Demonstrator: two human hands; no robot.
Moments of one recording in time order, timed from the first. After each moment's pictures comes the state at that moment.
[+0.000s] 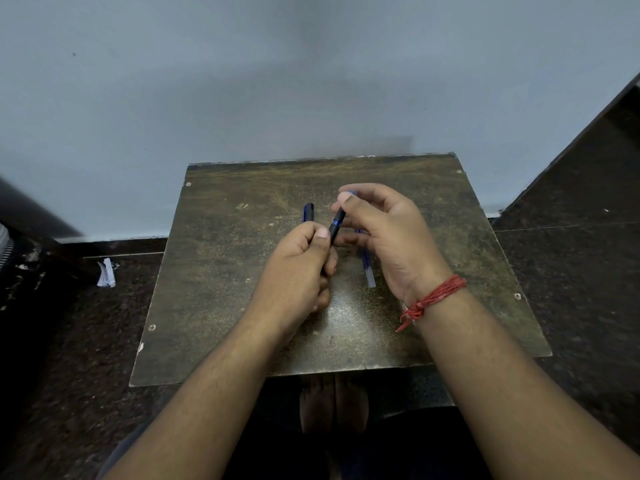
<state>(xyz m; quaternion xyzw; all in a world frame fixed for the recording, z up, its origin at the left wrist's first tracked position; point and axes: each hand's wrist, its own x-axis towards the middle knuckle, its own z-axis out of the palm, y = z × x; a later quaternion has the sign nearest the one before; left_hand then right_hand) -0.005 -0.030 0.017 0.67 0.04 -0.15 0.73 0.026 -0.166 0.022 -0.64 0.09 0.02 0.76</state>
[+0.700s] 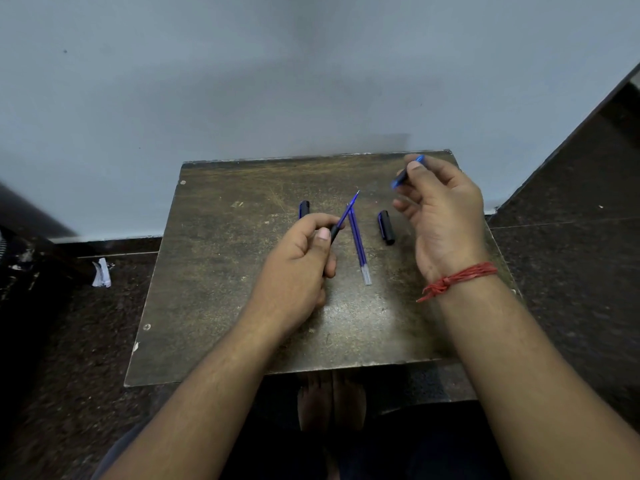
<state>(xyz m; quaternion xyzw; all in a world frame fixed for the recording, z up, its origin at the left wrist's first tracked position) -0.006 -0.032 0.011 0.71 0.00 -0.12 0.69 0.039 -0.204 0.029 -0.58 0.18 -0.17 0.78</state>
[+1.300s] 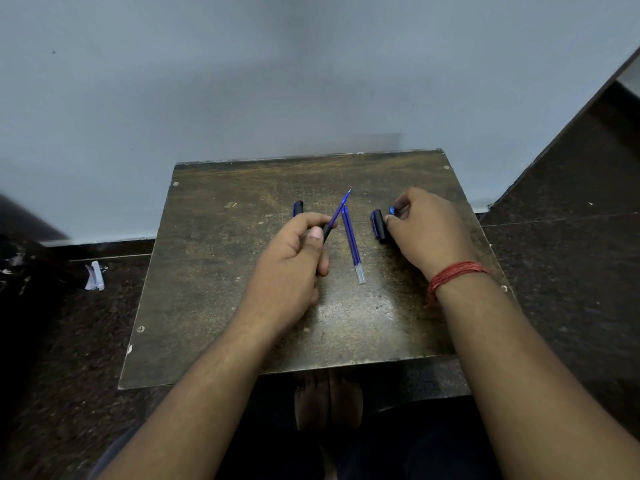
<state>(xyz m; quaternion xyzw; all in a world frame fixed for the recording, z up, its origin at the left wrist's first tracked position) -0.006 -0.031 0.010 0.72 -0.01 -0.12 0.69 0.041 -0.227 0.006 -0.96 0.15 -0.04 0.23</state>
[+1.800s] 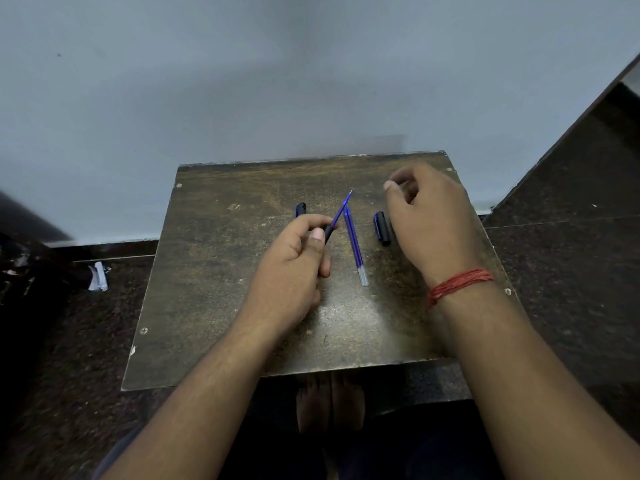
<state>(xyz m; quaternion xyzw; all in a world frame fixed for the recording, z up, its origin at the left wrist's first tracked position) -0.006 -0.030 0.012 0.72 -0.01 -0.11 0.69 0.031 -0.211 0.032 -0.92 0.10 -0.19 0.33</state>
